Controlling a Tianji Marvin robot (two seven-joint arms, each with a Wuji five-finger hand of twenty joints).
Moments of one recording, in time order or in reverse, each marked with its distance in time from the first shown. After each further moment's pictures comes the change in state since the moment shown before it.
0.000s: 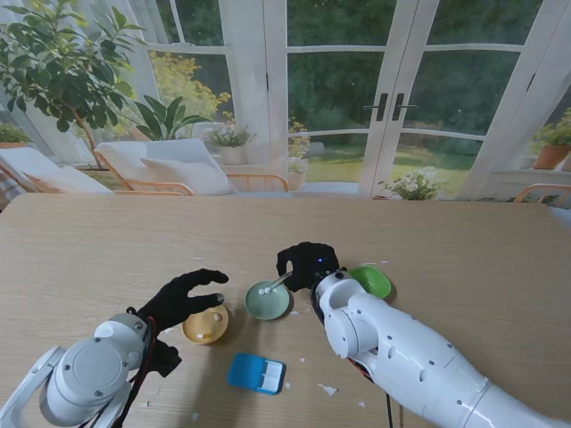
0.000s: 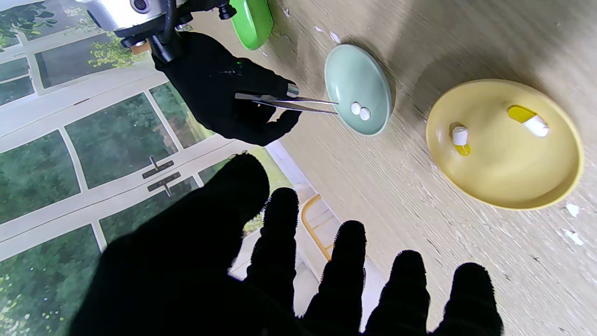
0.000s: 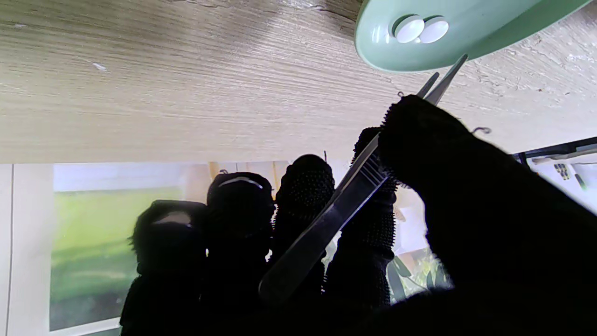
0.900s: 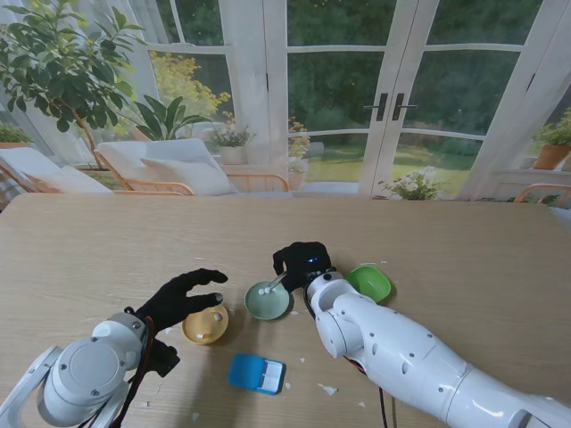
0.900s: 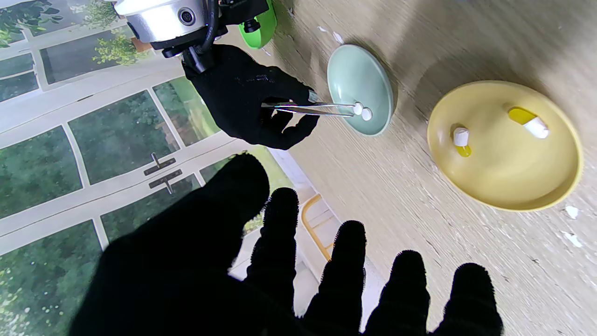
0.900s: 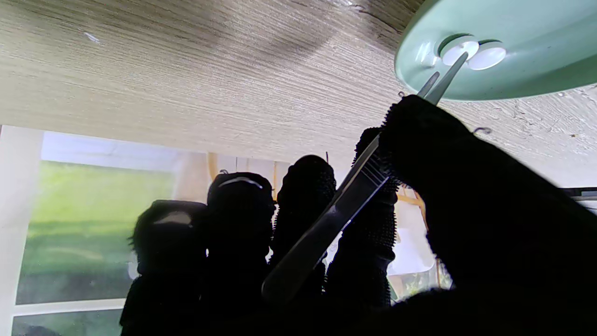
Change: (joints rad) left arm 0.004 0.000 -0.012 -0.003 -0.019 -0.001 -0.005; right arm 0.099 -0.040 -0.138 0.137 -0.046 0.046 -0.078; left_hand 0.000 0.000 0.000 0.000 0.000 0.000 0.000 0.000 0.000 0.000 0.000 0.000 0.000 0.000 0.000 -0.002 0.000 0.000 0.000 -0.012; right_hand -0.001 0.000 0.000 0.000 -0.001 -0.008 -0.009 0.000 -0.001 -0.011 0.000 0.008 0.000 0.000 0.000 0.001 0.000 -0.001 0.000 0.000
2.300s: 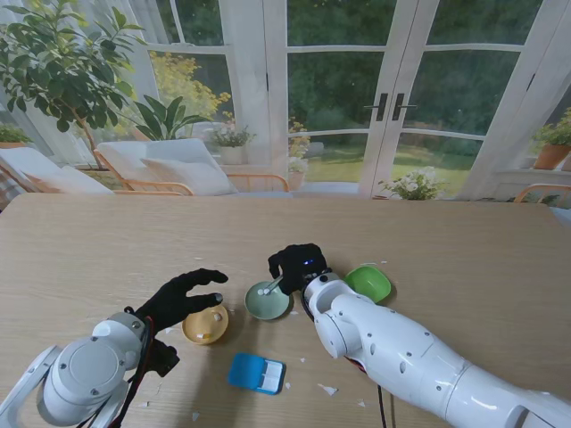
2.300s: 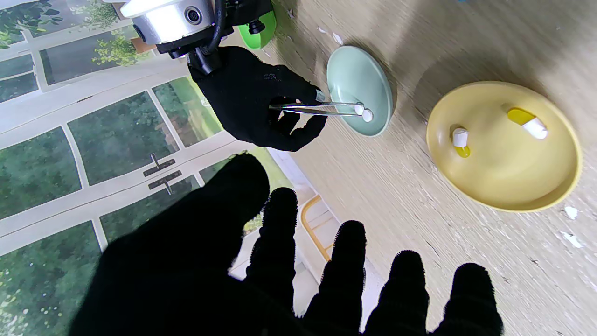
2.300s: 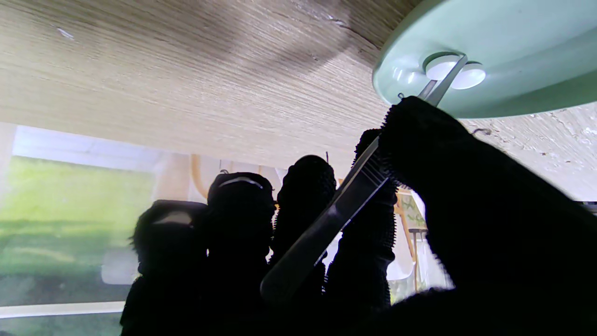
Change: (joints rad) left arm -0.002 0.001 -0.001 0.001 -0.001 0.001 -0.006; right arm 0.022 -0.001 -0.037 0.019 -0.016 -0.033 0.004; left_hand 0.000 0.000 0.000 0.000 0.000 -0.009 0.000 0.000 0.000 0.000 0.000 0.000 0.000 -0.009 0.000 -0.008 0.000 0.000 0.000 0.000; right_hand -0.001 0.006 0.000 0.000 -0.012 0.000 0.000 0.012 0.000 -0.001 0.000 0.001 0.000 -0.002 0.000 0.000 0.000 -0.010 0.000 0.000
